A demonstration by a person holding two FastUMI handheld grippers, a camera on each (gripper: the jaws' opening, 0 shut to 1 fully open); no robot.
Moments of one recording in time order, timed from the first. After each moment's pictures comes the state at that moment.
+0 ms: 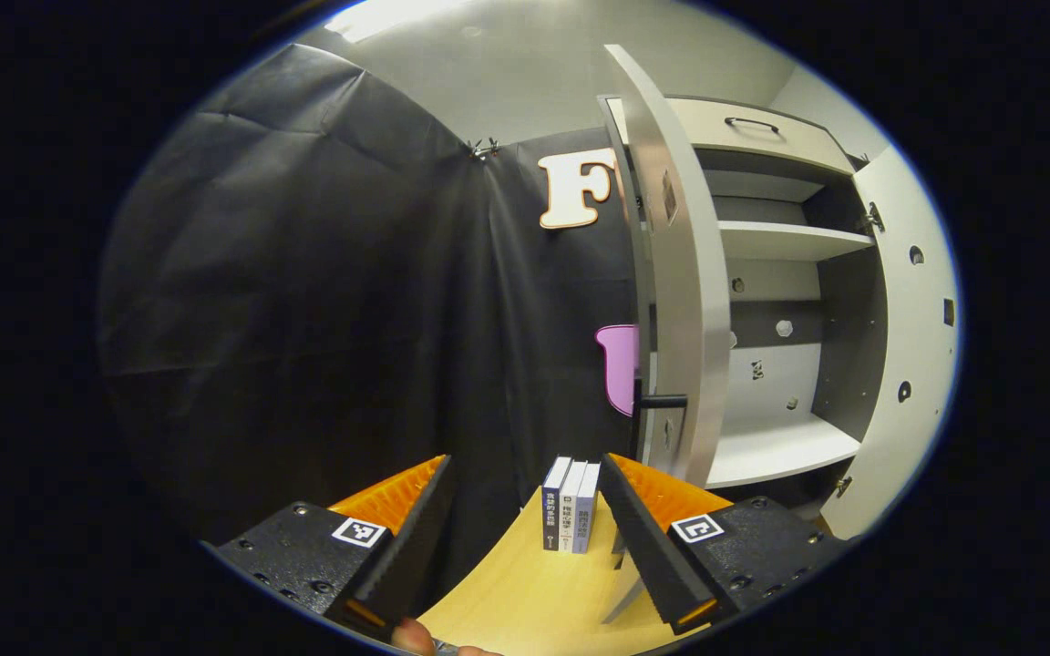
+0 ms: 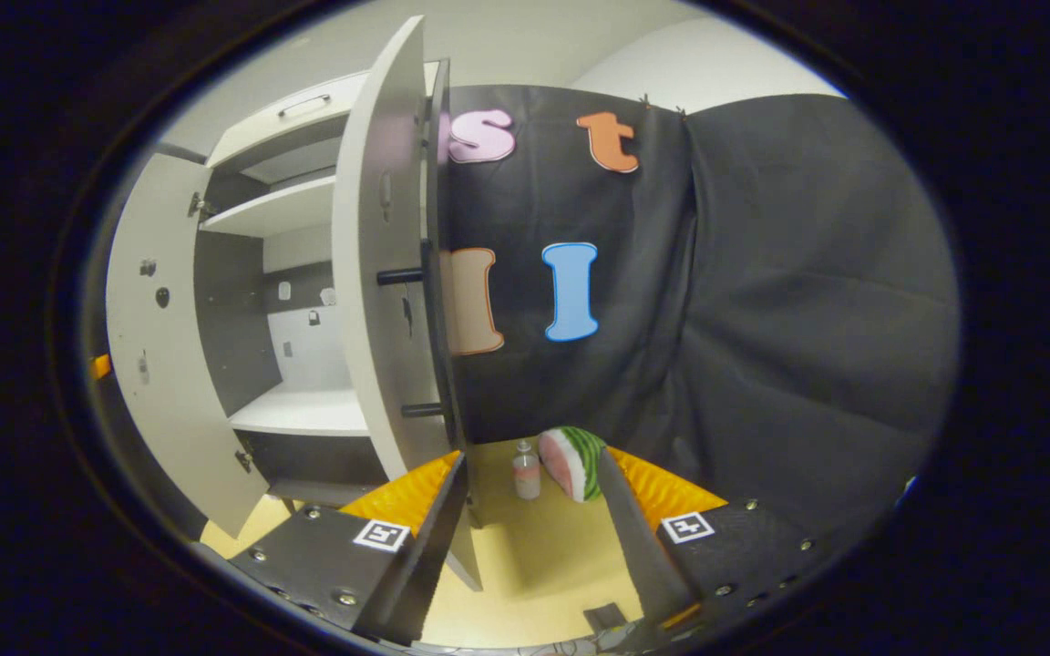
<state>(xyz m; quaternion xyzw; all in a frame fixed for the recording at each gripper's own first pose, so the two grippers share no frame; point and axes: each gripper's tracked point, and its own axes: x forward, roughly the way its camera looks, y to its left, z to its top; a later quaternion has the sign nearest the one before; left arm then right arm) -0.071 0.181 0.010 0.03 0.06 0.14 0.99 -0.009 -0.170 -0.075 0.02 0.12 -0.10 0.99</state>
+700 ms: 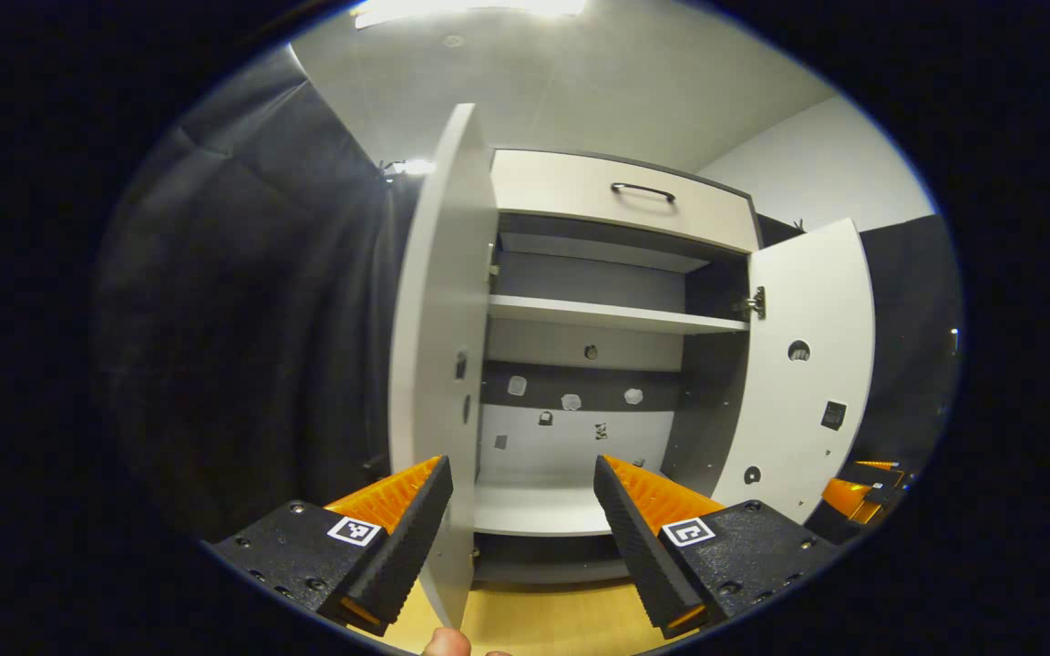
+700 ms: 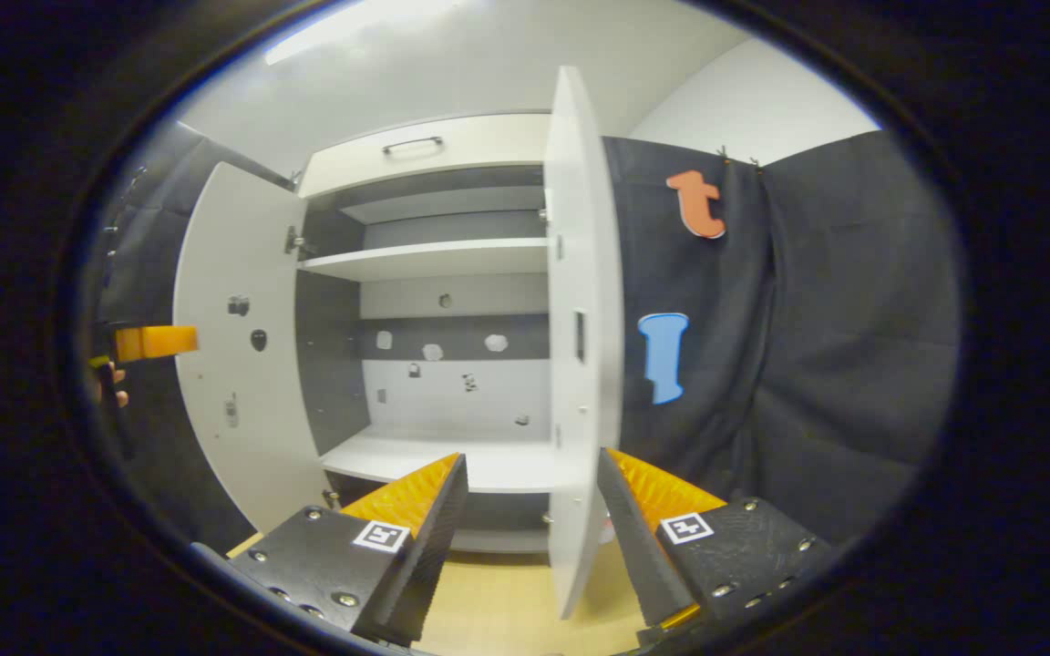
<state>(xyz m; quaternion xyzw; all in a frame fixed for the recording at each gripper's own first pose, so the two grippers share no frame) -0.053 -0.002 0.076 -0.03 0.01 -0.05 1.00 -0.003 -0.007 0.008 0.02 0.05 0.03 1.00</state>
